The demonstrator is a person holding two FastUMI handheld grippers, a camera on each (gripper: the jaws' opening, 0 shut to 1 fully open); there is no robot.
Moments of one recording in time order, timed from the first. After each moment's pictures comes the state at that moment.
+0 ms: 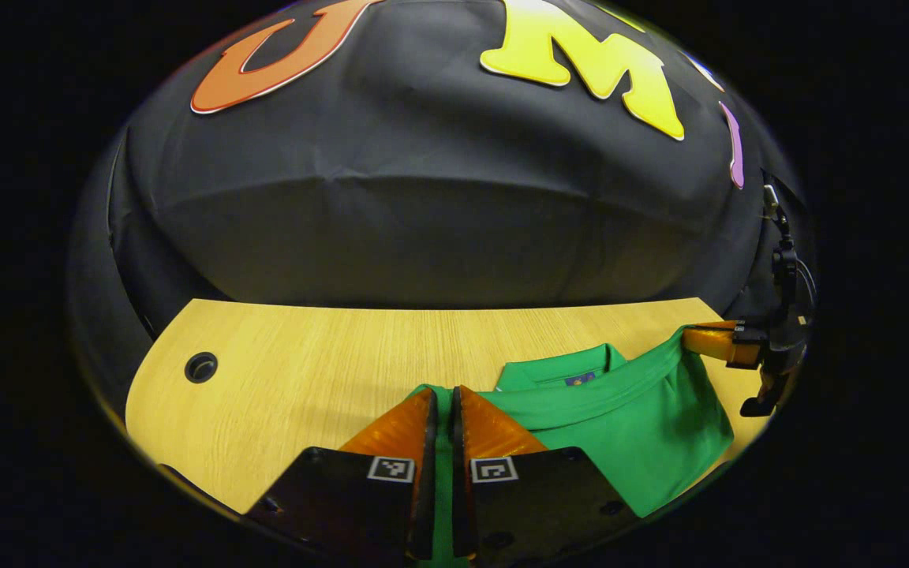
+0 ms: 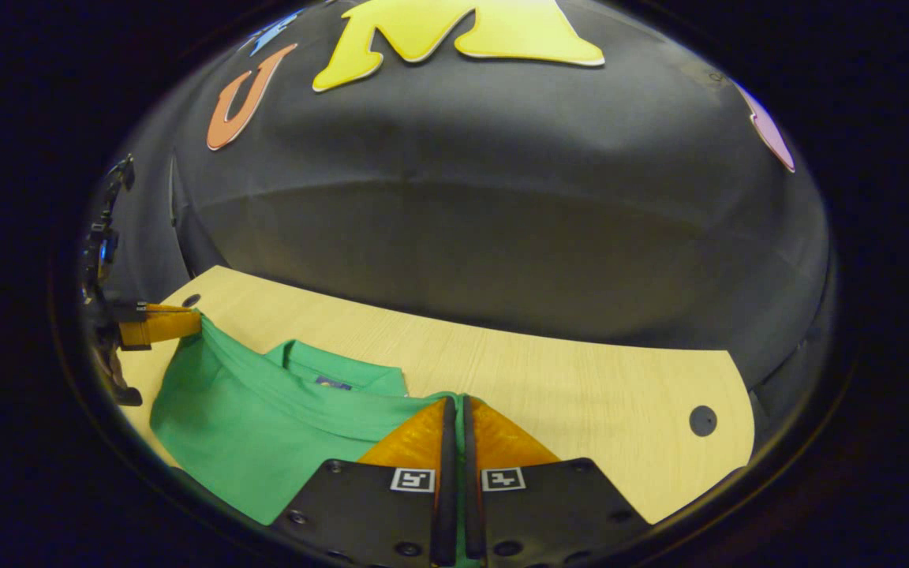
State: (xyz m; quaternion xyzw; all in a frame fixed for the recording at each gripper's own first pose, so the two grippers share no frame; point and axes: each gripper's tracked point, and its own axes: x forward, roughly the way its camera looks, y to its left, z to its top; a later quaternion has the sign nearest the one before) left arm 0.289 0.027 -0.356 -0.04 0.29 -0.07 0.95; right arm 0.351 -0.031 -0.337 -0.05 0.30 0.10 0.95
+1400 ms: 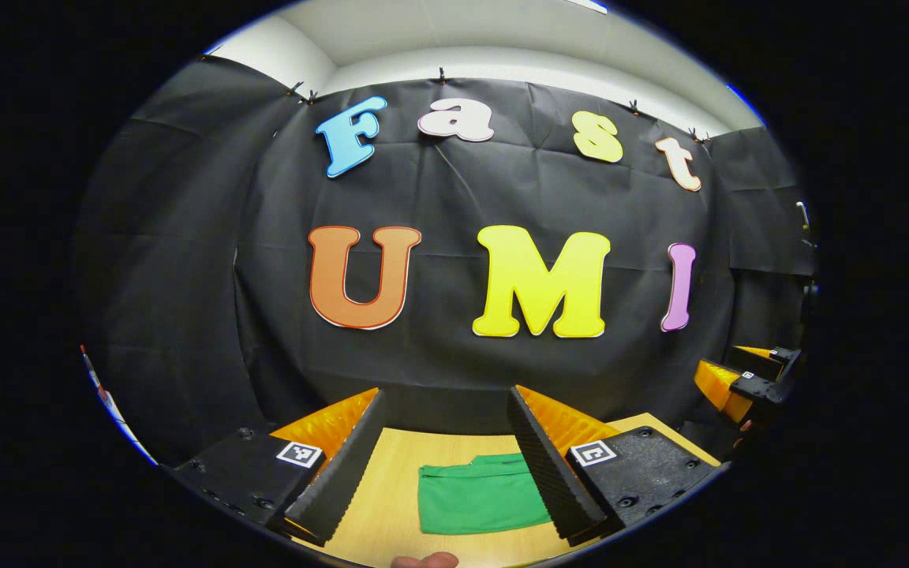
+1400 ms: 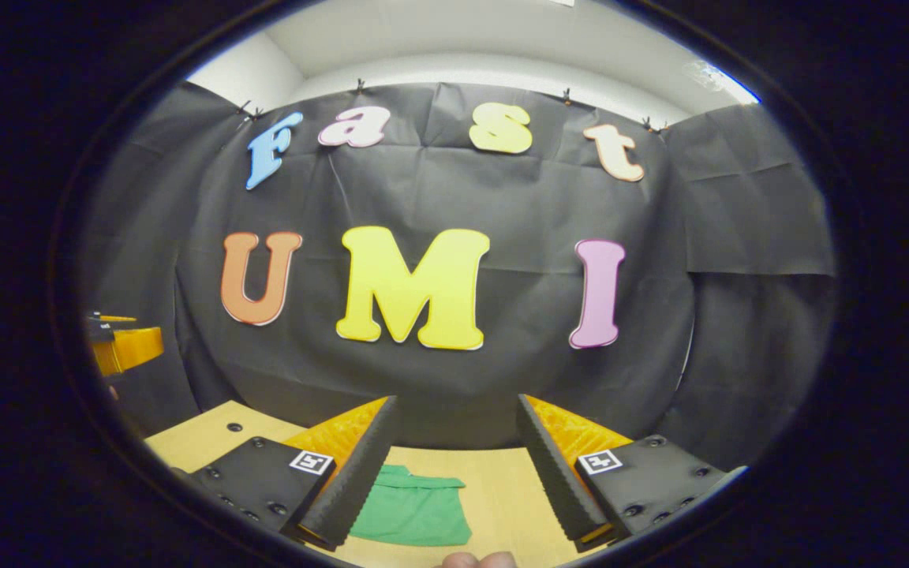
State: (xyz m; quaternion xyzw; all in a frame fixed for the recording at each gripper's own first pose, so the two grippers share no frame) left arm 0.036 0.026 0.009 -0.03 0.05 0.02 1.00; right arm 0.059 -0.038 0.030 -0.02 0.01 -0.03 1.00
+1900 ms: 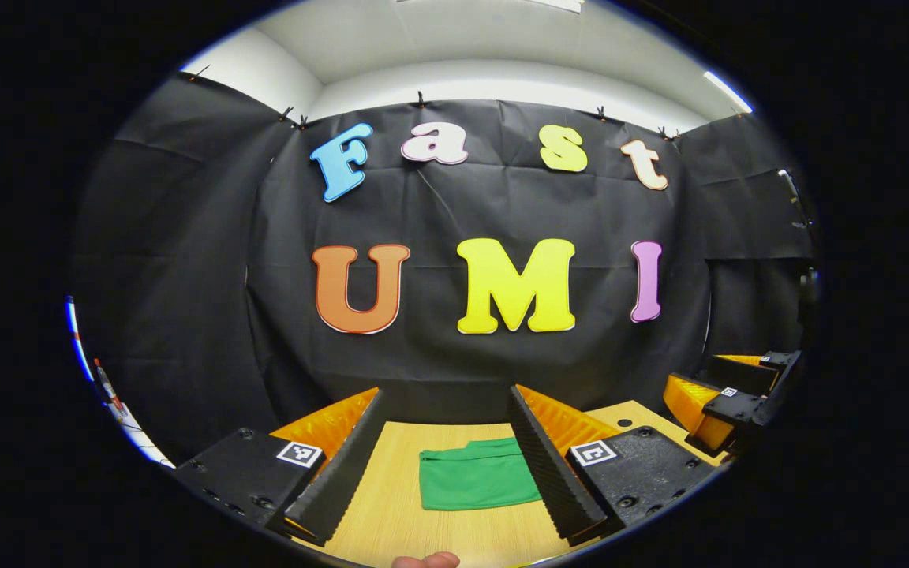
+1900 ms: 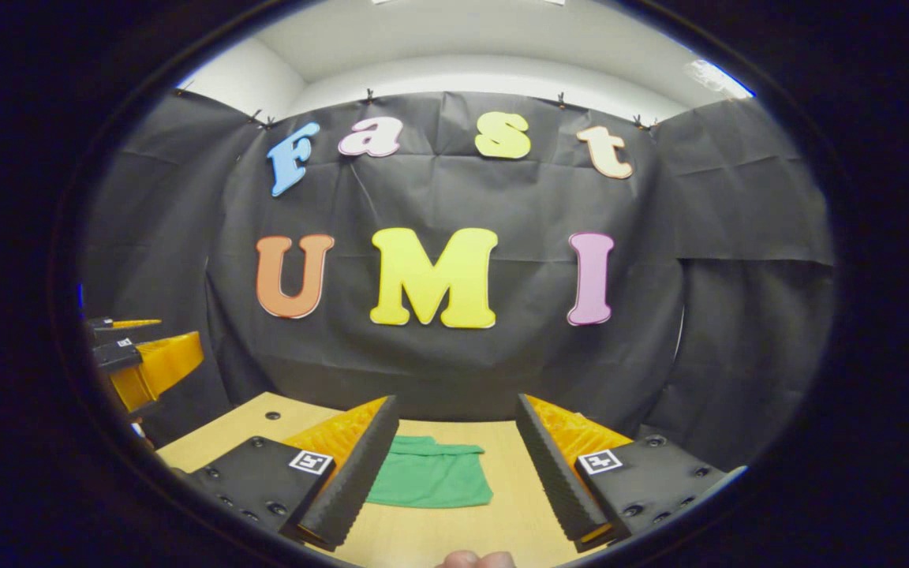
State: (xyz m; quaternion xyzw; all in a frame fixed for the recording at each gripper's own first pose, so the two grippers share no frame) left arm -0.044 0.009 0.012 0.00 0.03 0.01 1.00; right arm -0.040 -0.005 0.009 0.00 0.04 -0.01 1.00
